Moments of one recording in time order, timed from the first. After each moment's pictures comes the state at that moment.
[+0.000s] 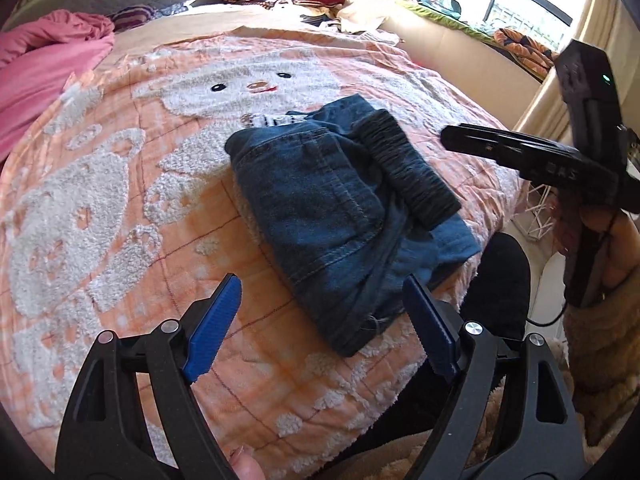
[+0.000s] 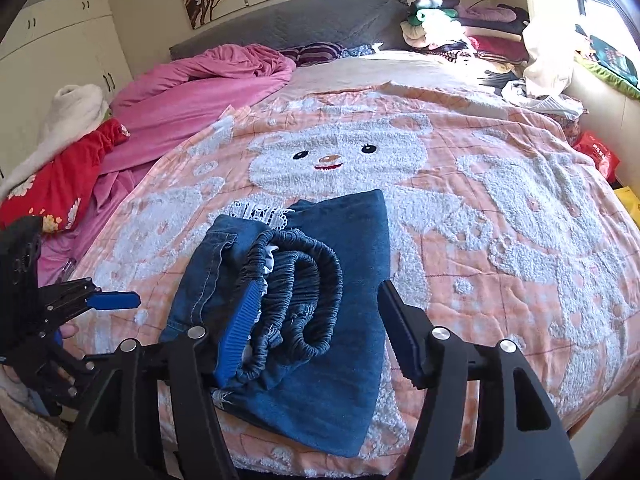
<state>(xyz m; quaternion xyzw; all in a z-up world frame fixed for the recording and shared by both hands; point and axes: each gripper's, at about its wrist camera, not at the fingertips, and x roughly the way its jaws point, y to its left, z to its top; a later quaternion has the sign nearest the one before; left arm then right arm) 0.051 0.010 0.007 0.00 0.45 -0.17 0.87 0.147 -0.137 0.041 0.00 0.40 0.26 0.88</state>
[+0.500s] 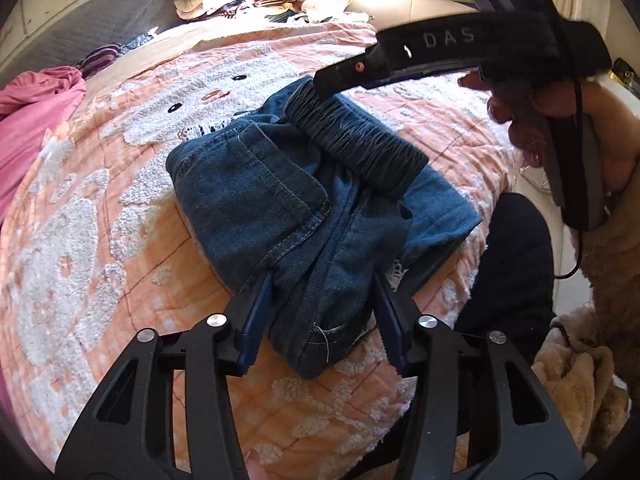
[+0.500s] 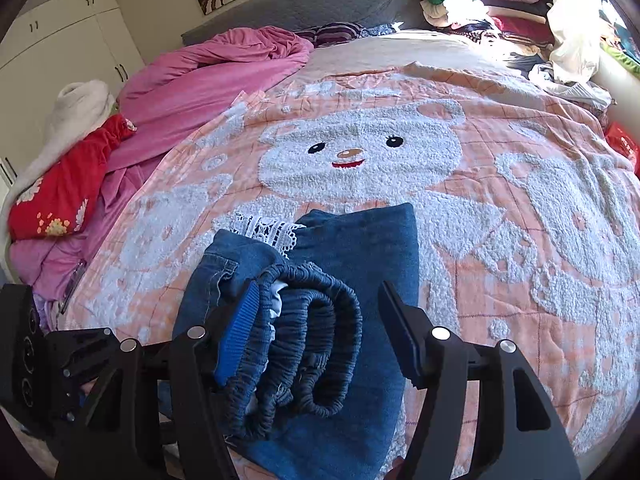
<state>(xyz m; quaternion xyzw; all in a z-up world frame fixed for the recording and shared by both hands) 0.057 -0.037 -0.016 0.11 0.45 -0.18 0.87 0.198 -0.115 0.035 0.01 0.43 0.31 0.85</state>
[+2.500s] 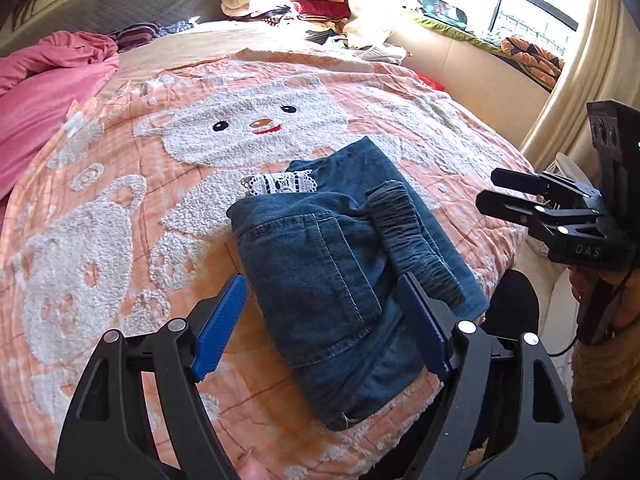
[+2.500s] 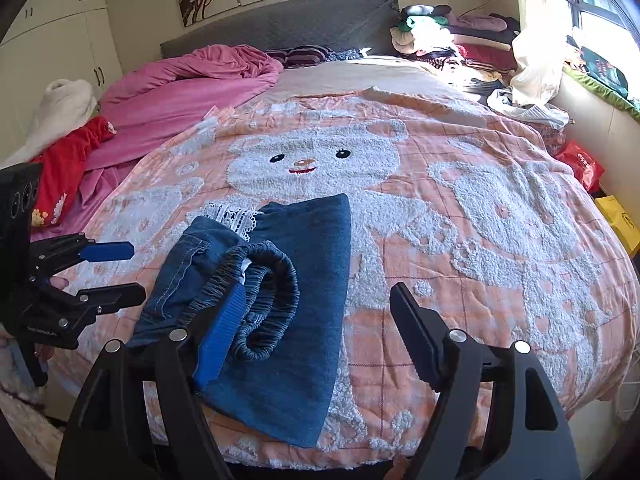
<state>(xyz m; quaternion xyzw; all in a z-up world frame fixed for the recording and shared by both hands) 0.096 0.007 0.030 0.00 0.43 -0.15 0.89 0.141 -0.161 0.049 -0.02 0.38 0.23 0.89</state>
